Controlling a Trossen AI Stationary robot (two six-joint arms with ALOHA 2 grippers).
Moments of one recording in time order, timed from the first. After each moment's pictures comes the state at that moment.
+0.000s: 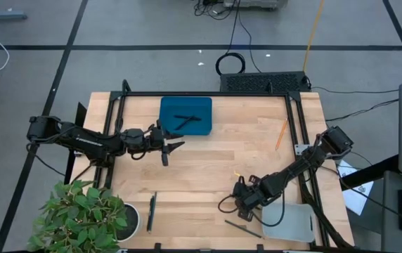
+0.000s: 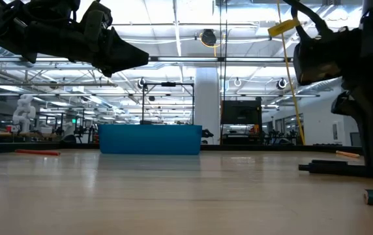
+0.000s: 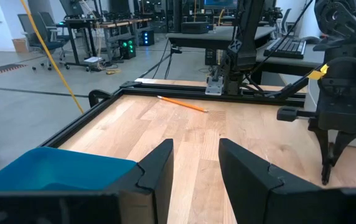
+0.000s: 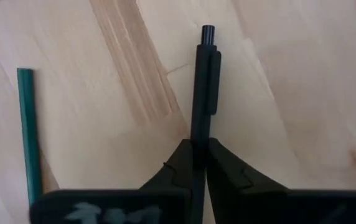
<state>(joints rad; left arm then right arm) 0.02 1.20 0.34 0.79 -0.16 -0.01 0.55 1.76 0.93 -0.52 0.10 0.94</state>
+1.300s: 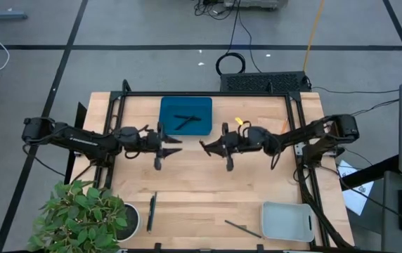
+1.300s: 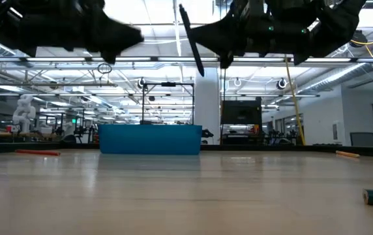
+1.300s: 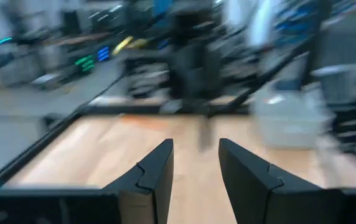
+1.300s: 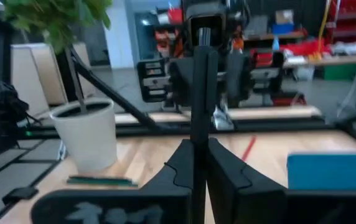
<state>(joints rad) 0.02 1.10 0.34 0.75 0.06 0.02 -0.04 1.56 0.61 0.98 -0.14 0.08</state>
